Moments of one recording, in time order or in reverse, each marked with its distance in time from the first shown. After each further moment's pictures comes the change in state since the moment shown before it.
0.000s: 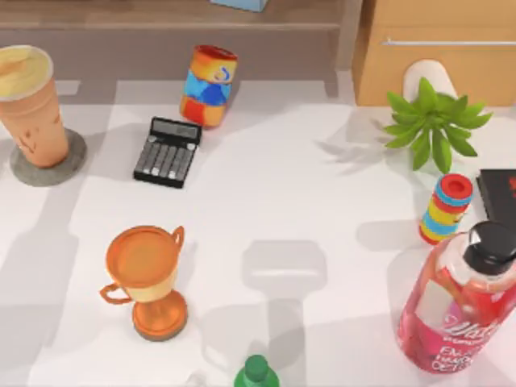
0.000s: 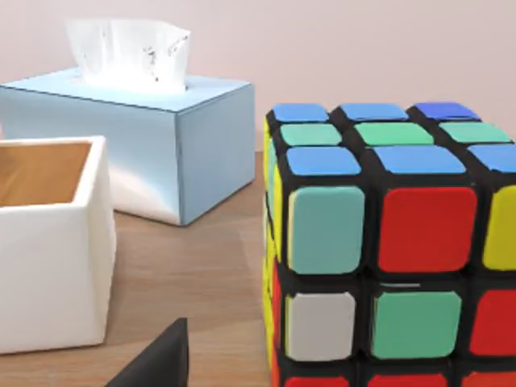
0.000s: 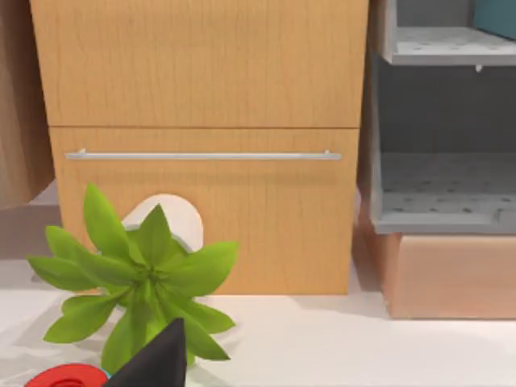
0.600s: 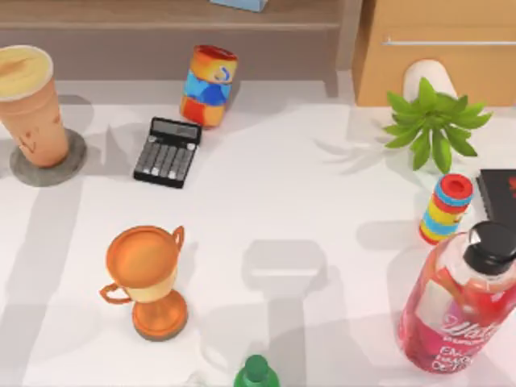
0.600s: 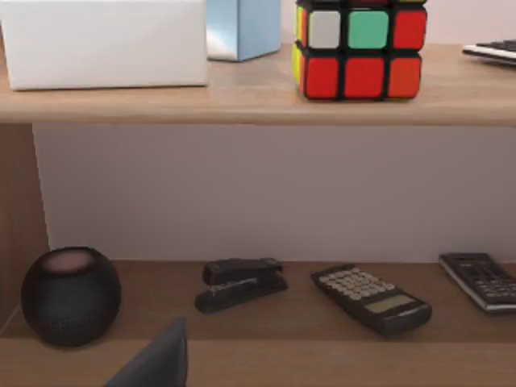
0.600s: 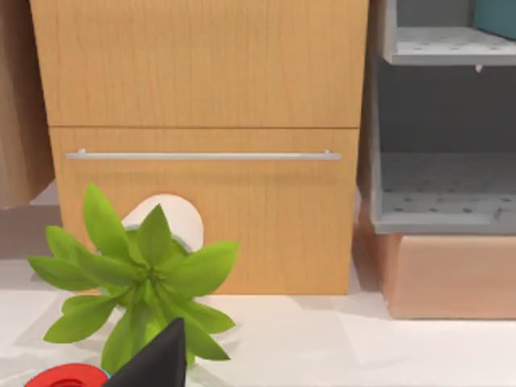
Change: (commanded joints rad) left arm 0.041 -0.779 -0.732 -0.042 0.023 -0.006; right arm 0.000 0.000 0.000 0.000 0.000 0.000
